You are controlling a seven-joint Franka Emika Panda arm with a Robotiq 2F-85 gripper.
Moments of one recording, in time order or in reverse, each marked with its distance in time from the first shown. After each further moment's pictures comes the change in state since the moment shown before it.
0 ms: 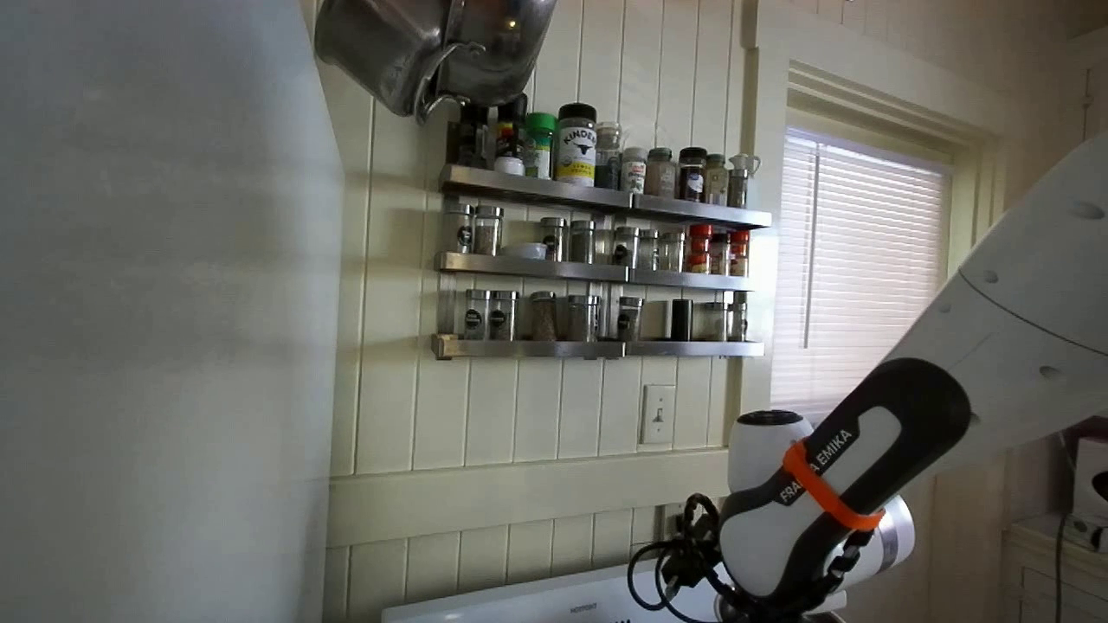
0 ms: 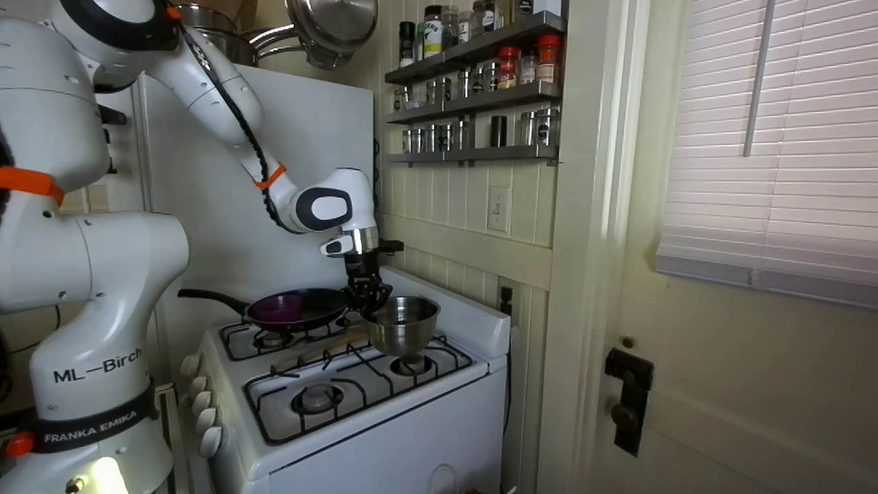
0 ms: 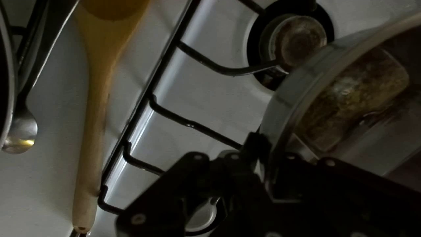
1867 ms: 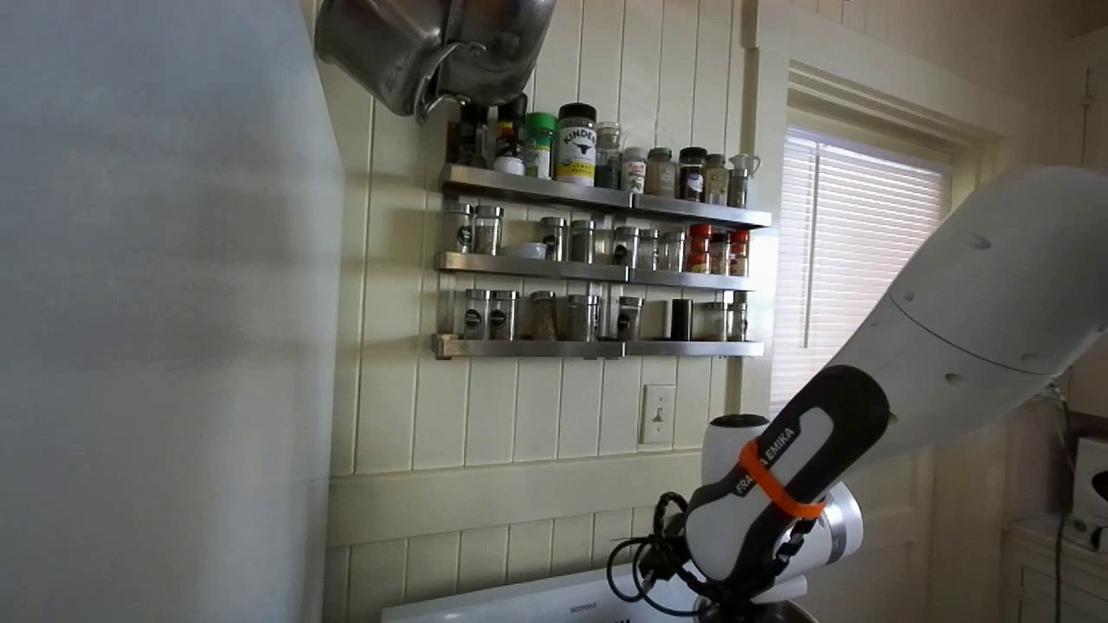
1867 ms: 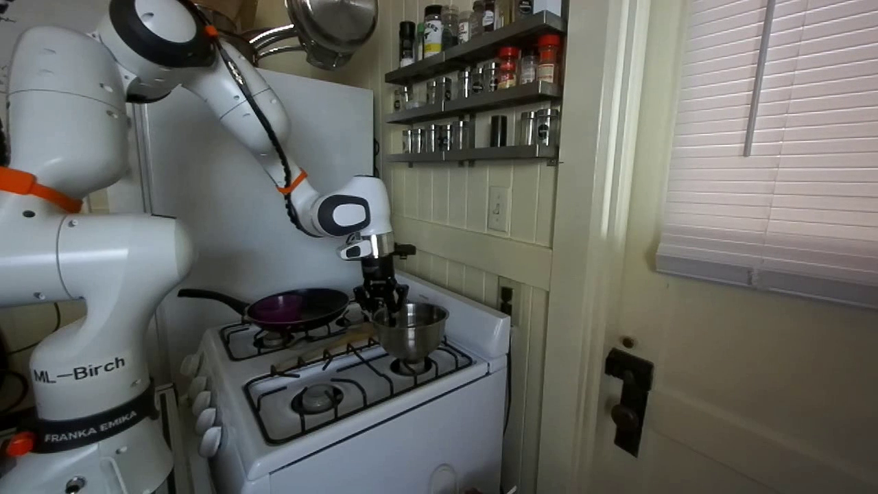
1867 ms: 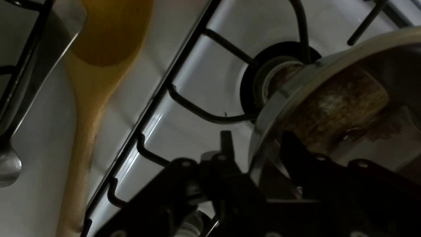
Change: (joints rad) arm -0.484 0.000 0.455 0.138 0.002 0.008 -0.064
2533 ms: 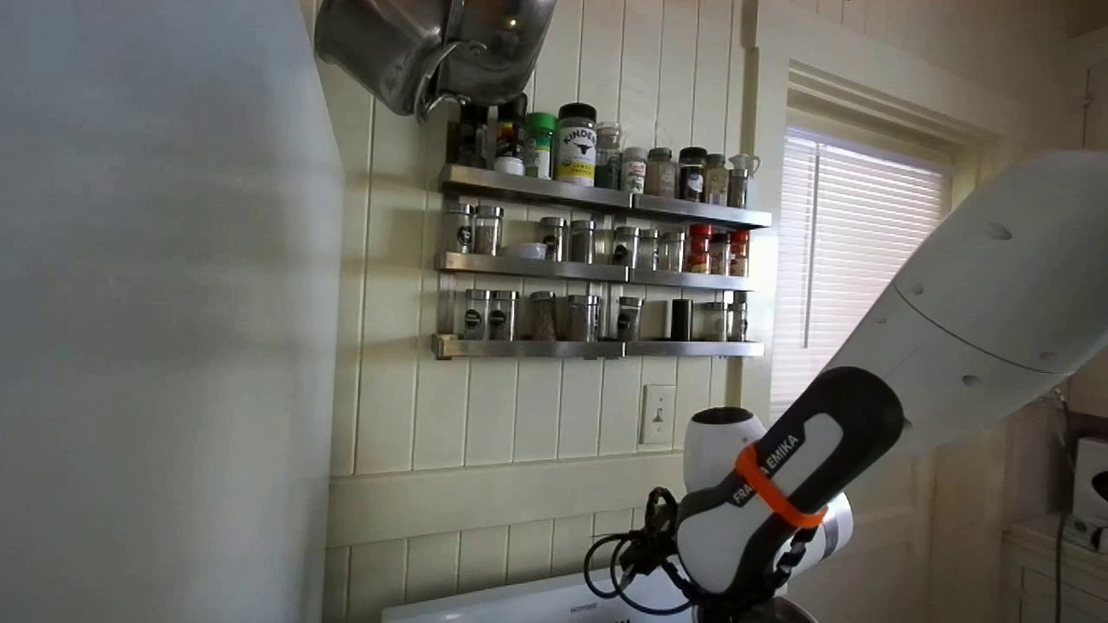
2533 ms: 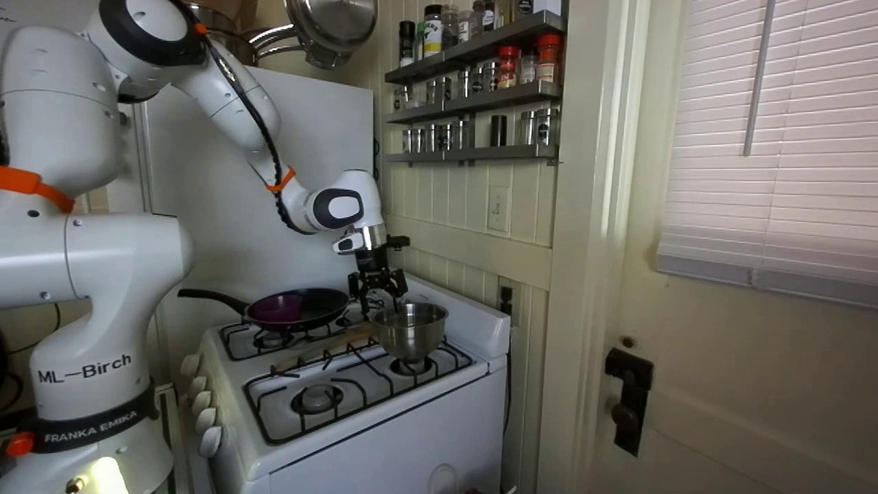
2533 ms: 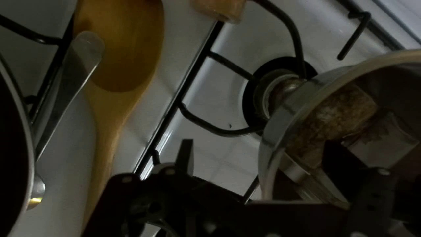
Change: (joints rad) arm 0.147 0.017 -0.092 0.007 -0.069 0.001 0.163
